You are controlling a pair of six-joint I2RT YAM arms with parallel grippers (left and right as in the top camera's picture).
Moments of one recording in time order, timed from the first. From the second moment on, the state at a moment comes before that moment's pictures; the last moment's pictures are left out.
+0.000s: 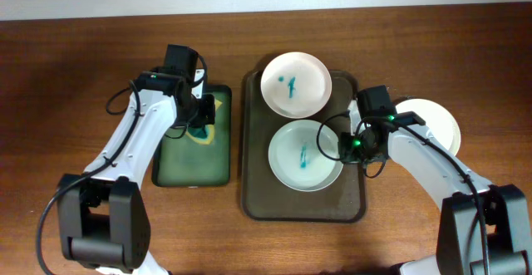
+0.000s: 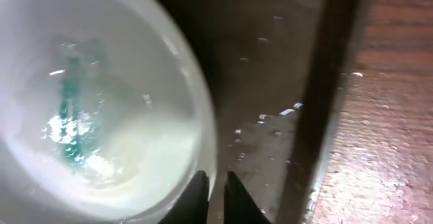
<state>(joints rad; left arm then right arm) -0.18 1.82 1.41 -0.90 0.07 -0.17 0.16 1.64 0.96 -0.69 -0.18 0.14</state>
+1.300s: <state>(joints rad) -0.65 2.19 1.68 -0.93 -0.04 -0.44 0.16 1.72 0.95 -0.57 -0.22 0.24</state>
